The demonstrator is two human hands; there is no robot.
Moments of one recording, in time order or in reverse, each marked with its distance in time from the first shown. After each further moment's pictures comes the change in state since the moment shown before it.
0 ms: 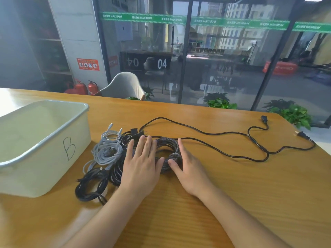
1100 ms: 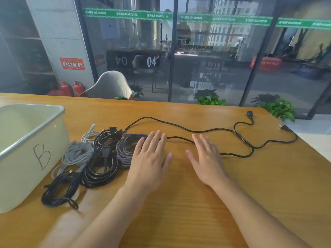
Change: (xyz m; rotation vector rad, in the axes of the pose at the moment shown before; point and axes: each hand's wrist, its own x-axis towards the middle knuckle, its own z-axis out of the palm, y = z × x) left_hand 0.030 0.052 0.004 -0.258 0.085 0.130; right_hand 0.005 0.077 -0.047 -0.307 0.167 0.142
